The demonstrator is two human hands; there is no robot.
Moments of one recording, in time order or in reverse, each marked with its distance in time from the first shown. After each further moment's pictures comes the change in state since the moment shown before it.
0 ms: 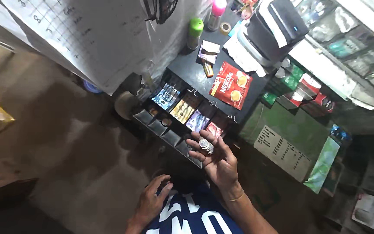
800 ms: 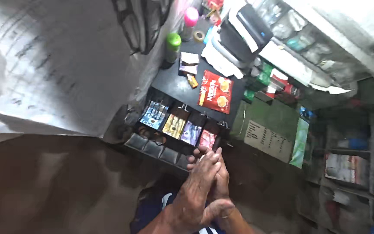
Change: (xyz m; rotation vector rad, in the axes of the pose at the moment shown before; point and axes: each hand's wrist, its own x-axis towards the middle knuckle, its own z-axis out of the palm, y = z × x) left_hand 0.108 0.121 0.003 -0.297 -0.218 0.747; right_hand 0.001 0.047 0.036 0.016 0.426 -0.152
